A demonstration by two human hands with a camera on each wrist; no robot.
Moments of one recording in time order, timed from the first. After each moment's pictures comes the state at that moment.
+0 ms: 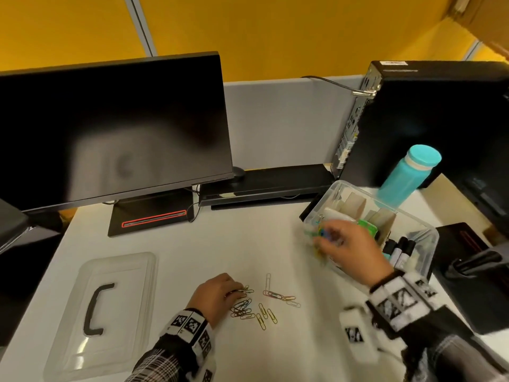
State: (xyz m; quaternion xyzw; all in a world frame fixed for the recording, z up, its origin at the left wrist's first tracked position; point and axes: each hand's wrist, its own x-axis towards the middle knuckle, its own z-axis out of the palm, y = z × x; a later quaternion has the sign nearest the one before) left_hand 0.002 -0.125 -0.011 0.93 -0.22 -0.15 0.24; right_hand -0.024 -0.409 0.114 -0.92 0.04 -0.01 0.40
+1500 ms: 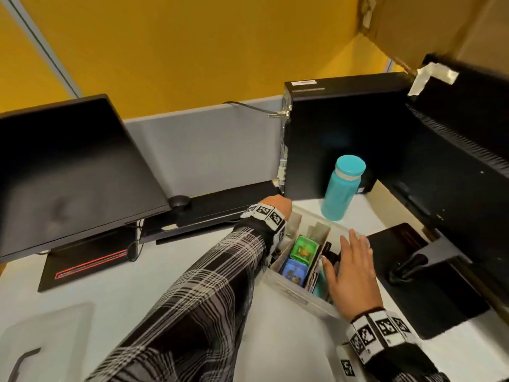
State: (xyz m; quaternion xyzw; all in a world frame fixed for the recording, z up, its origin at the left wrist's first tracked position) left_hand 0.133 -0.441 0.108 0.91 -0.37 -0.19 -0.05; right_hand -0.062 -0.528 0.049 -0.95 0.27 -0.03 0.19
